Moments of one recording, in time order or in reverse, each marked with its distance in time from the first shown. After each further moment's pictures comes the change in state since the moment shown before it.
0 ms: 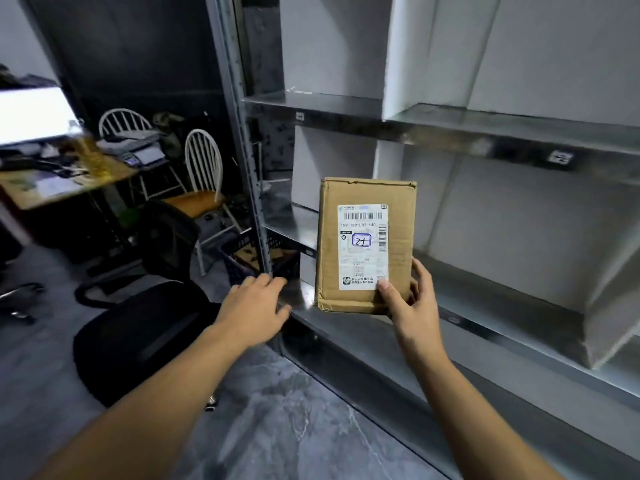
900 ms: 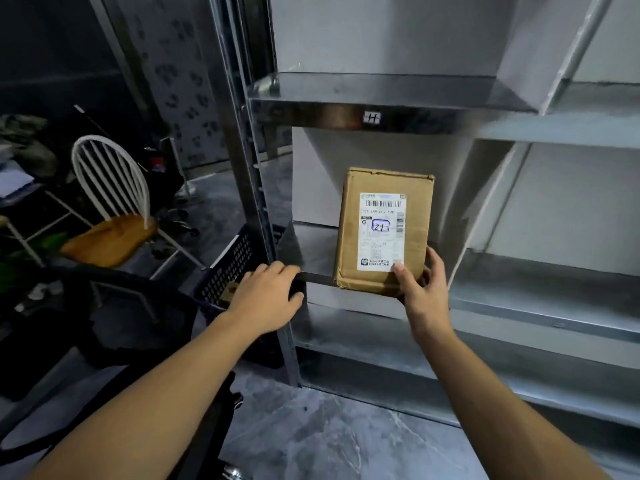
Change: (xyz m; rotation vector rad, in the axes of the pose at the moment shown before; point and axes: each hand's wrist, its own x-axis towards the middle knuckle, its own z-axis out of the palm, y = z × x) left_hand 0.271 -0.240 0.042 -0.091 -0.098 0.396; right_hand 0.179 0.095 0.232 -0.046 0.470 0.091
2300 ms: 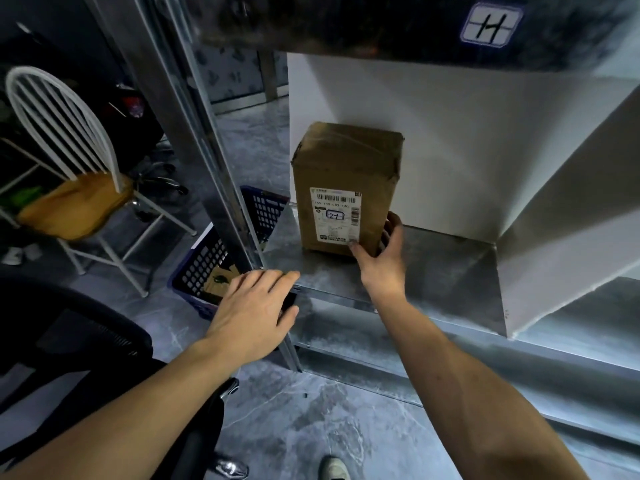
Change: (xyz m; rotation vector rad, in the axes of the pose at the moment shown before) left_hand 0.099 -0.061 0.094 0.047 -0.002 0.064; right_hand 0.177 0.123 0.121 -0.348 -0.014 0.065
